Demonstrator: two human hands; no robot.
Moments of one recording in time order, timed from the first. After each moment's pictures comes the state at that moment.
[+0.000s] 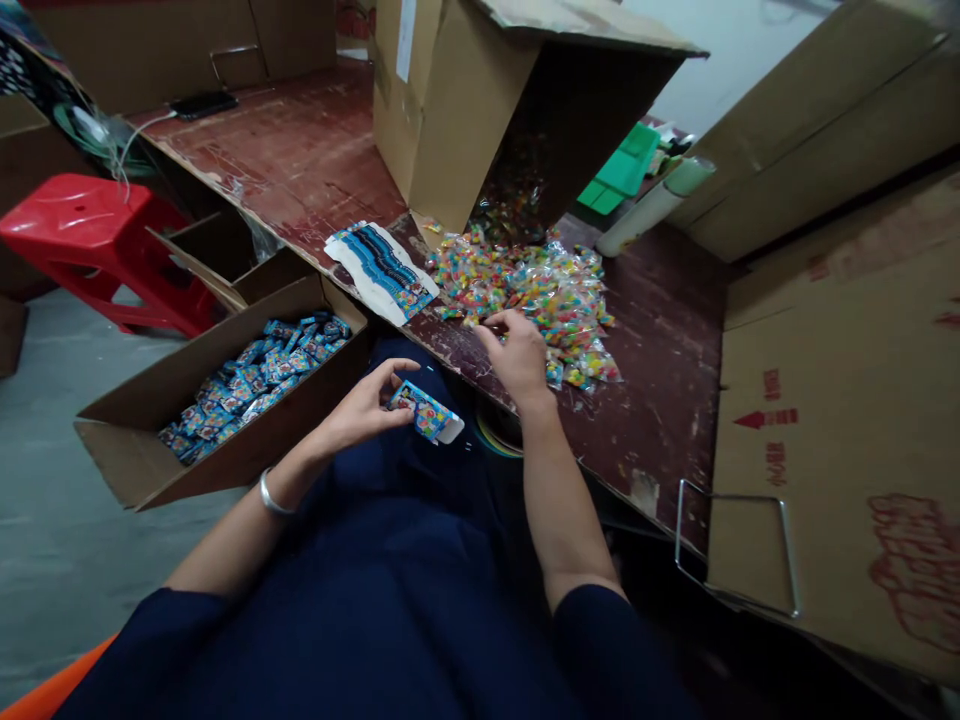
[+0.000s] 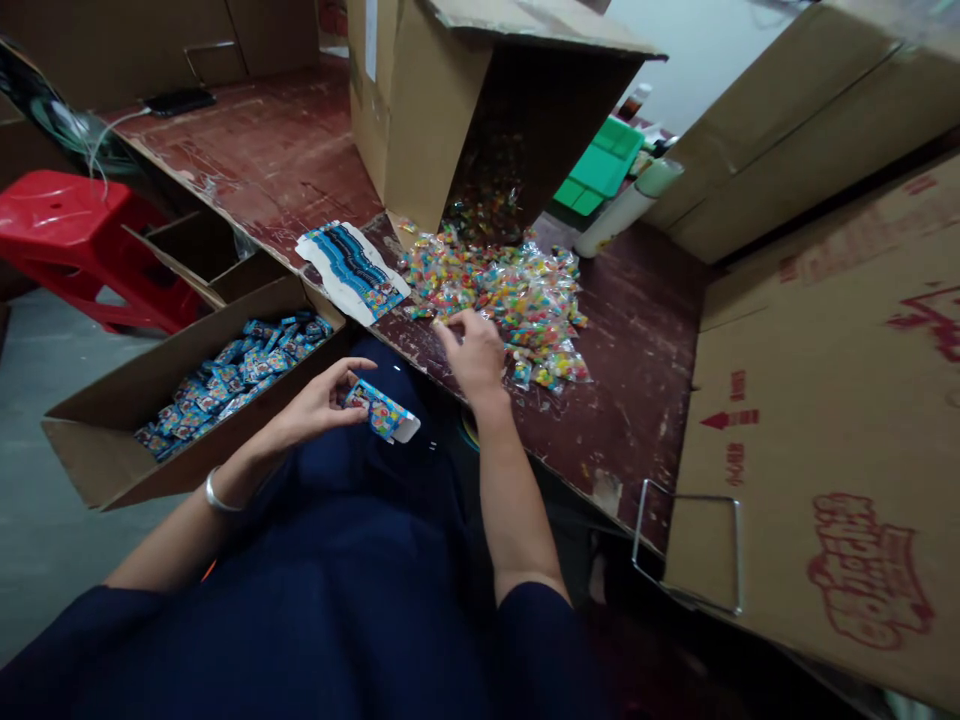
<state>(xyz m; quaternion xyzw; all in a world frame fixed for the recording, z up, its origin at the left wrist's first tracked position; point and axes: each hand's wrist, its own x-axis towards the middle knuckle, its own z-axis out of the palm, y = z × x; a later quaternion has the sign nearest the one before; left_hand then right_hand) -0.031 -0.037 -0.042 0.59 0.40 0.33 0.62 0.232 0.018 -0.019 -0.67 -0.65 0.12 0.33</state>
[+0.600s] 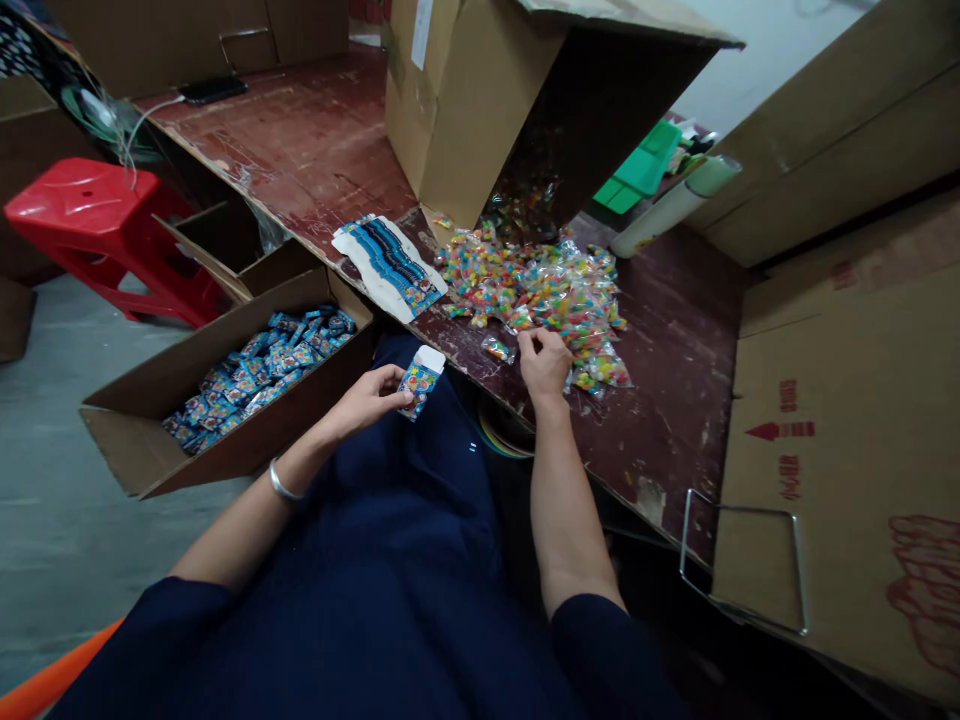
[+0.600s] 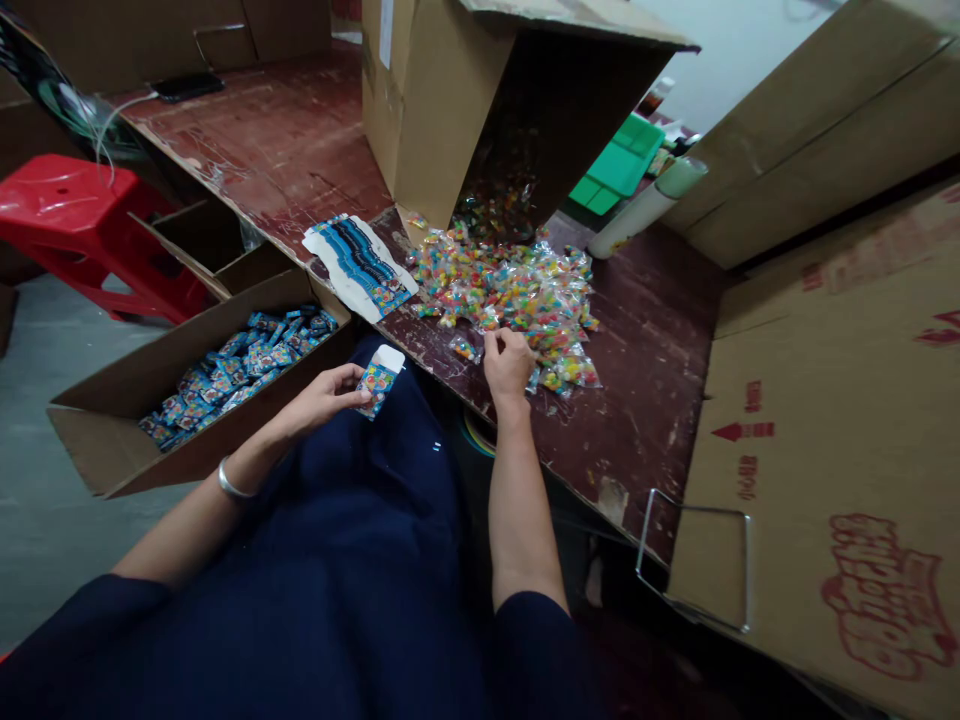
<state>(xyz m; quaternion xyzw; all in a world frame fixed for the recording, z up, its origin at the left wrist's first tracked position) -0.032 -0.022 -0.076 0.52 0.40 0.33 0.68 0.288 0.035 -0.067 -0.75 -0.57 0.03 0.33</state>
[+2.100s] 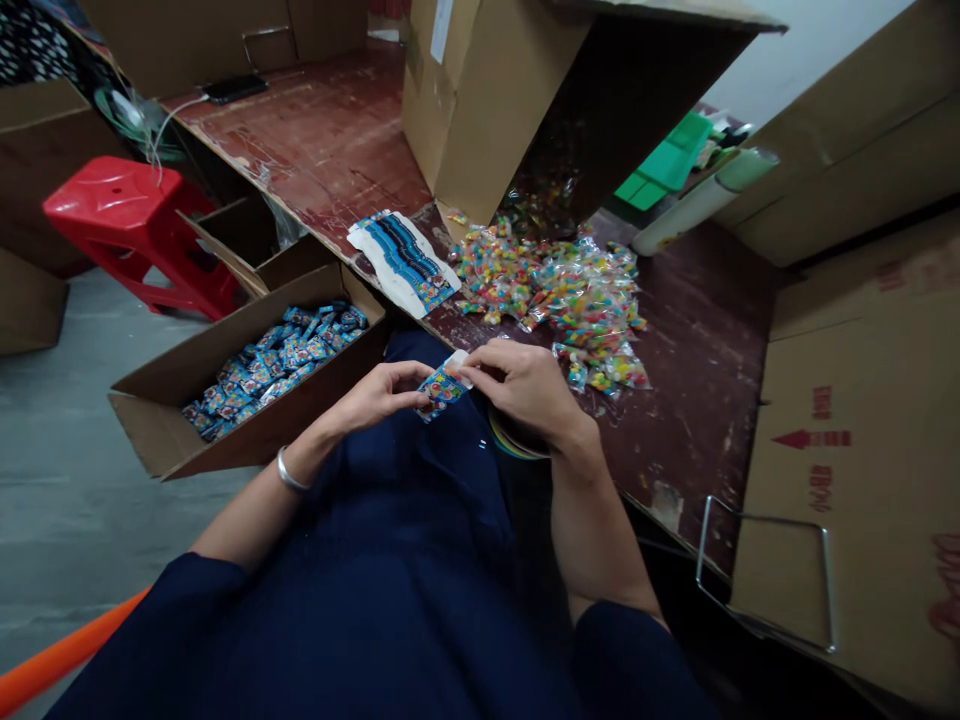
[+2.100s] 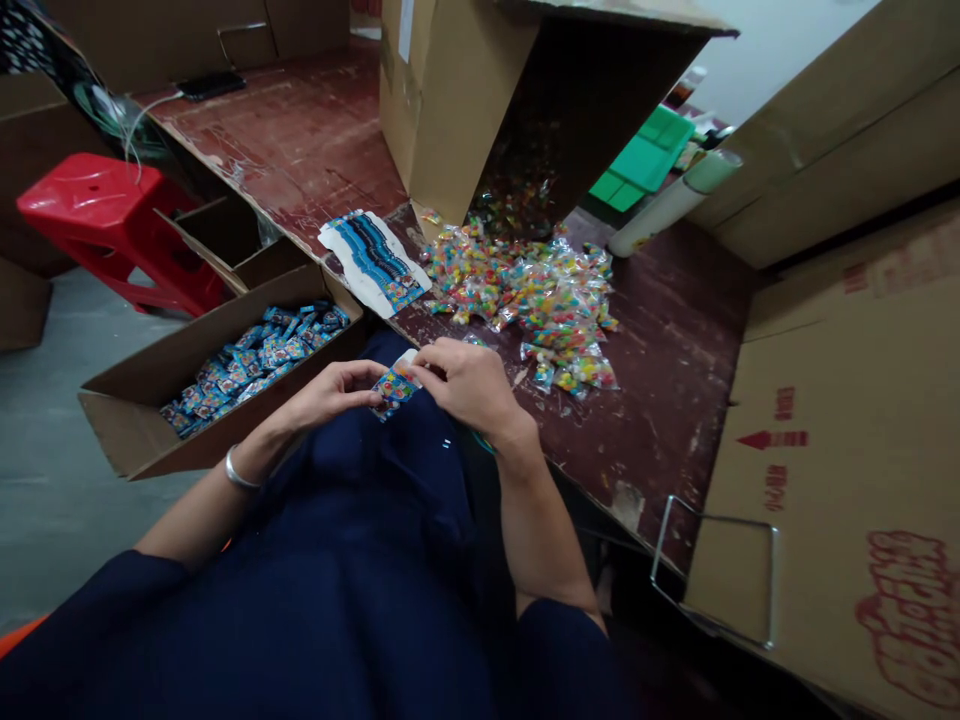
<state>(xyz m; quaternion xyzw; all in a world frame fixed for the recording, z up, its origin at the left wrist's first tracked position) -0.035 -0.028 -0.044 0.54 0.30 0.33 0.71 0.200 -0.028 0.039 -0.47 -0.83 0.20 0.23</state>
